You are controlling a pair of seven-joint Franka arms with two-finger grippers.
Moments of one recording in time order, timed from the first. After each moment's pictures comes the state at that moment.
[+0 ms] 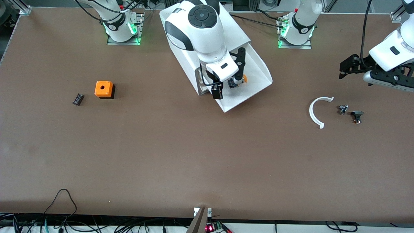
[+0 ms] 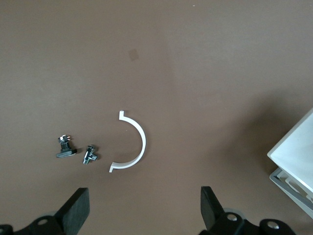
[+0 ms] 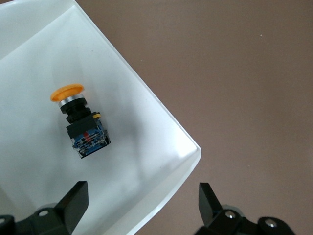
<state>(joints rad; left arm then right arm) 0.04 -0.03 -0.09 -1.67 0.01 1.60 0.17 0.57 0.65 0.42 -1.14 -0.20 1.93 -0.51</state>
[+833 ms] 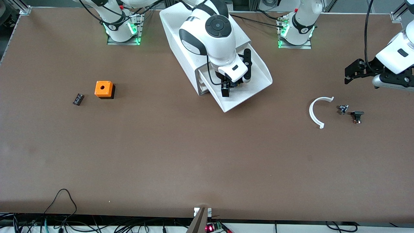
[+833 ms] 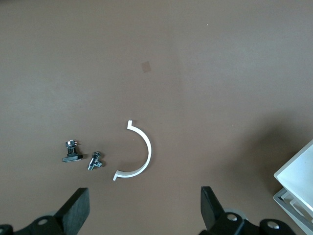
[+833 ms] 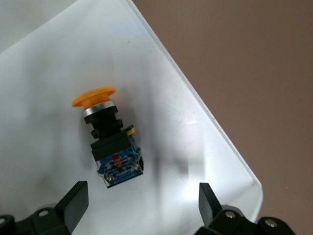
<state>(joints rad) 0.04 -0.03 -0.08 -1.67 0.02 1.65 0.12 0.63 0.73 0.41 -1.14 -0.21 1.93 -0.53</state>
